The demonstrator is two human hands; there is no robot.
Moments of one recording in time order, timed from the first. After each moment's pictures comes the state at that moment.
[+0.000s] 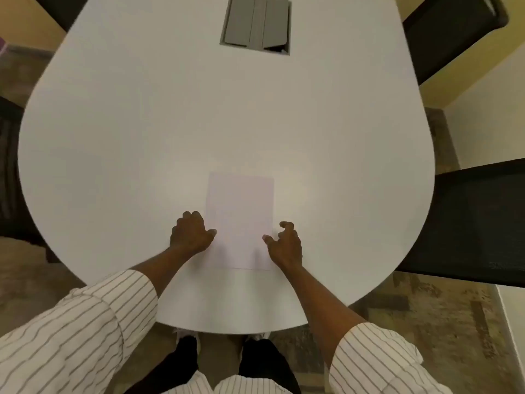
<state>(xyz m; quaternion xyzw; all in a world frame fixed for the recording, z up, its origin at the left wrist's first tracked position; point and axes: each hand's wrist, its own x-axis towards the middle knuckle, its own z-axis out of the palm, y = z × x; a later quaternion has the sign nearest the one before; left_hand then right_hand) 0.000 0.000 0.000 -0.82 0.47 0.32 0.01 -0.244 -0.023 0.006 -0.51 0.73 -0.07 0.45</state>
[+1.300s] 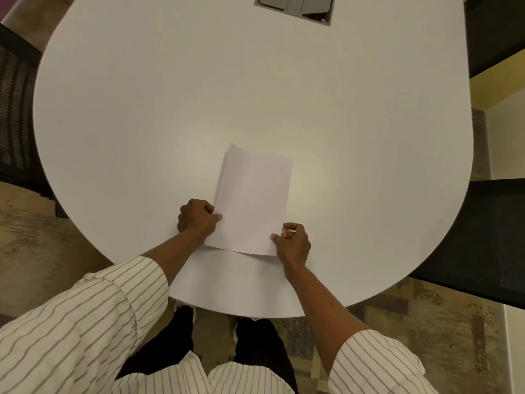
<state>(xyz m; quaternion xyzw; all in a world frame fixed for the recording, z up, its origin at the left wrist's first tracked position) -0.013 0.018 -0.018 -0.89 0.23 0.37 -0.17 -0.248 -0.004 -0.046 -0.42 0.77 -0.17 0.46</state>
